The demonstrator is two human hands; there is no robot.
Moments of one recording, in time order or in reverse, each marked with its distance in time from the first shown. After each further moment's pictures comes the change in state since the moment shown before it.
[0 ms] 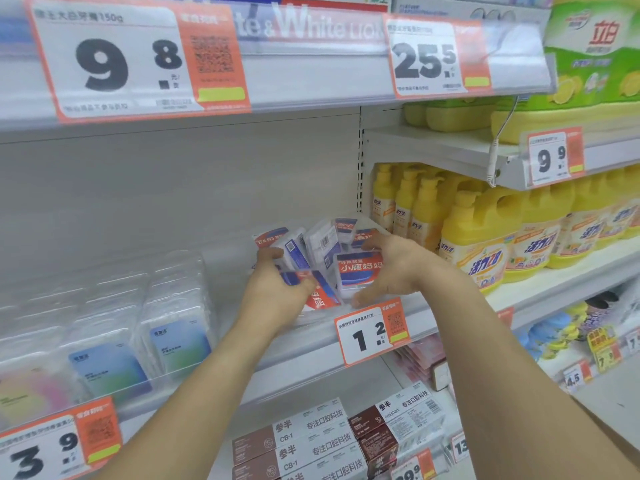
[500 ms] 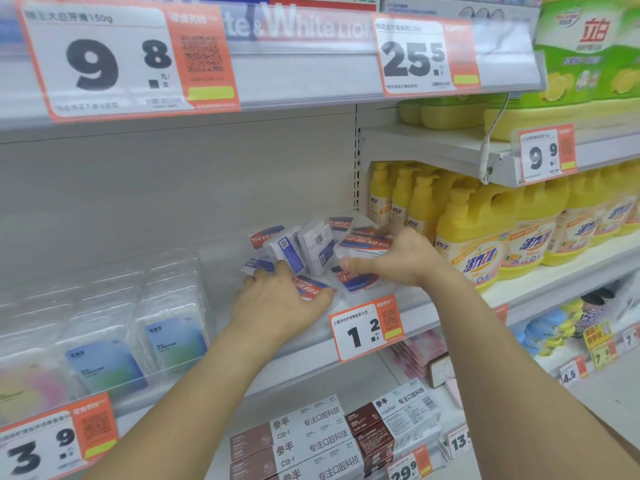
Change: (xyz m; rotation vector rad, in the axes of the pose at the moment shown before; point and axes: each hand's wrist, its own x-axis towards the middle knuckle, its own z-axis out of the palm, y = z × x) left_hand -0.013 0.002 0.003 0.757 -0.117 0.078; right_hand 0.000 0.015 0.002 0.207 0.249 0.018
